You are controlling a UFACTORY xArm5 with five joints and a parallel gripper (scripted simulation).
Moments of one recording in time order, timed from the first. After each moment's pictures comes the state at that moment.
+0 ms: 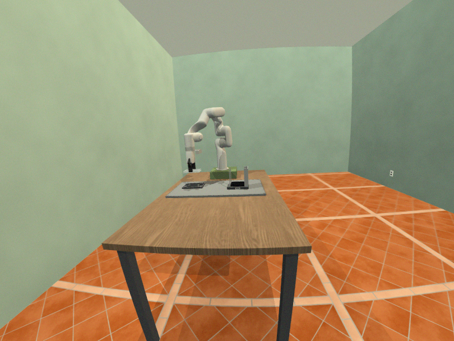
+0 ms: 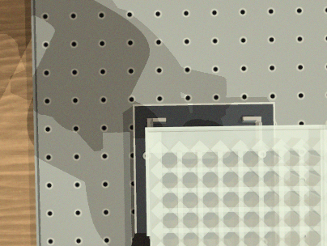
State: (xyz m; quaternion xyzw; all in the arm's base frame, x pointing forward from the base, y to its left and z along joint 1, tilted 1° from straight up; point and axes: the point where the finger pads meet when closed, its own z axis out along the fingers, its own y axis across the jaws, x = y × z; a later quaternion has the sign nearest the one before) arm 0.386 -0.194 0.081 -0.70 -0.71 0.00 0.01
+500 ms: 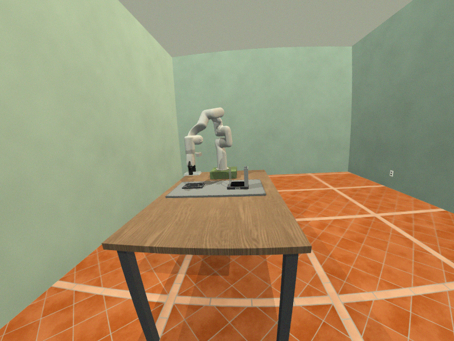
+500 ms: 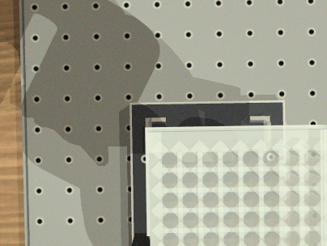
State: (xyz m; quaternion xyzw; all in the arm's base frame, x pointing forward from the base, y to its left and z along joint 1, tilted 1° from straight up) arm 0.386 -0.194 0.059 -0.70 -0.71 0.00 0.00
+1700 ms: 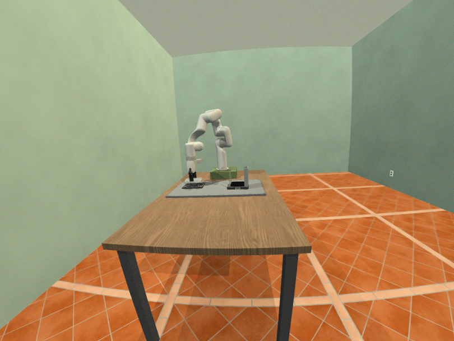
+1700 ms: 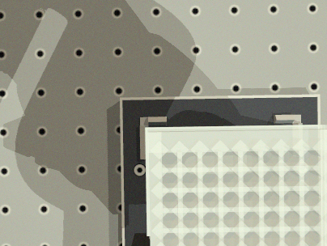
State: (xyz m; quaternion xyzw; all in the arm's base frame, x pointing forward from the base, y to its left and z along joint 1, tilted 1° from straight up) arm 0.385 -0.194 0.006 -0.70 -0.71 0.00 0.01
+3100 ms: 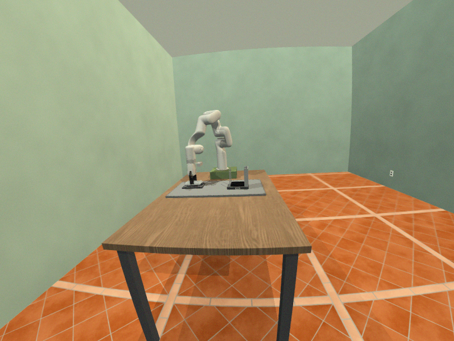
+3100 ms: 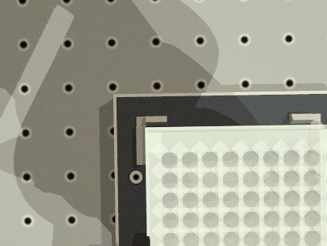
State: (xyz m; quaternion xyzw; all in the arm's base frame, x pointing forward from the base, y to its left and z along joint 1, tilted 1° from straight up) arm 0.385 -0.194 -0.017 -0.70 -0.71 0.00 0.01
